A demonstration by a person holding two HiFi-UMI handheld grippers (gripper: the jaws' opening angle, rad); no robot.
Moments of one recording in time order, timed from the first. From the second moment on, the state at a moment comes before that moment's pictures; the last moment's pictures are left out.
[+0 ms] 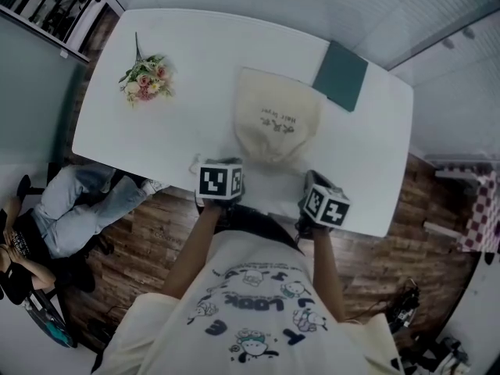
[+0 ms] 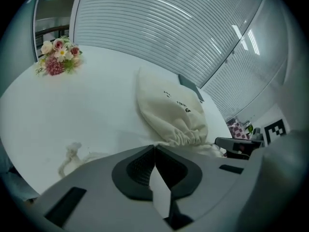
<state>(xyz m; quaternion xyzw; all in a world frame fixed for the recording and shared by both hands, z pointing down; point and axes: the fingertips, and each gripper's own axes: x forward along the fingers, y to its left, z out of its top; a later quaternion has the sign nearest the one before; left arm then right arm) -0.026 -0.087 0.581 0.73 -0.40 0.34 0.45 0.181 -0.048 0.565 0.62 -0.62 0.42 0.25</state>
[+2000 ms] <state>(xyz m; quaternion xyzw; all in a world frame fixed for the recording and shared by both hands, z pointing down) 0.003 -0.123 0.328 0.84 -0.53 0.06 0.07 0.149 -0.085 0.330 0.71 -0.70 0.06 0.06</state>
